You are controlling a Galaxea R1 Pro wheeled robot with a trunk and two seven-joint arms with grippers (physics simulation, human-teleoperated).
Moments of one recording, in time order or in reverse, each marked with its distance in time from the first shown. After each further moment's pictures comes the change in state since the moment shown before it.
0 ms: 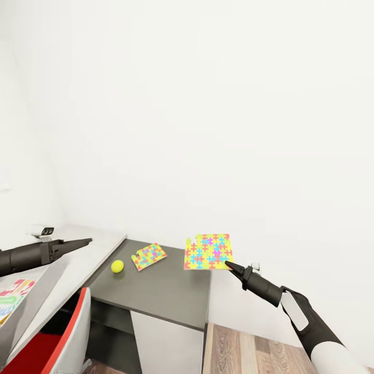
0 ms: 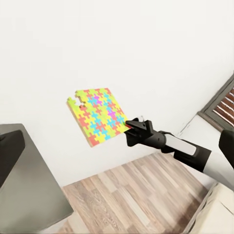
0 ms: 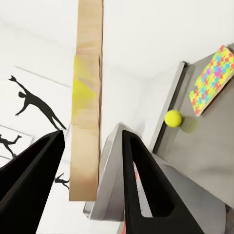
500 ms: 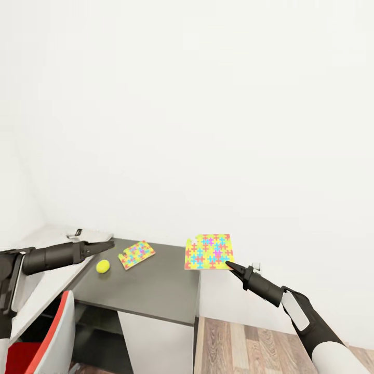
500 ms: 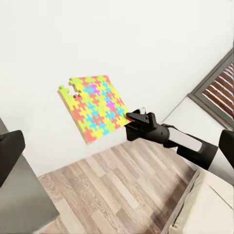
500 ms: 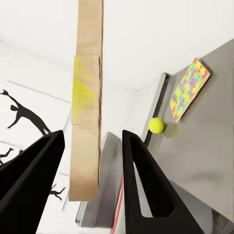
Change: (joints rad) left arm -0.040 -0.142 -0.053 0.001 -0.166 0.000 0.001; right arm 0.000 -0.005 0.000 0.000 0.000 0.004 0.003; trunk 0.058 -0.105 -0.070
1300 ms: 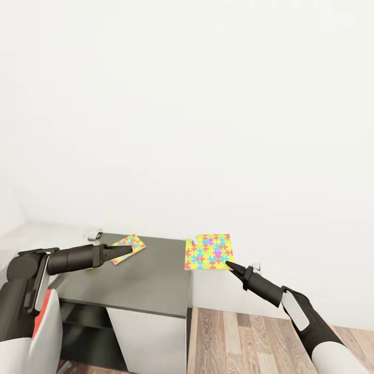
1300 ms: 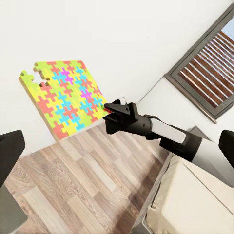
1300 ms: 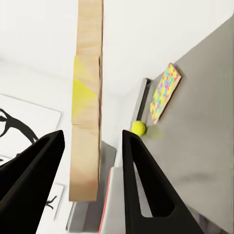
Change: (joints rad) left arm -0.003 -0.080 -0.085 0.008 -0.019 -0.001 0.001; right arm 0.000 0.000 0.000 0.000 0.000 0.001 -0.001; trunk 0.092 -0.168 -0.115
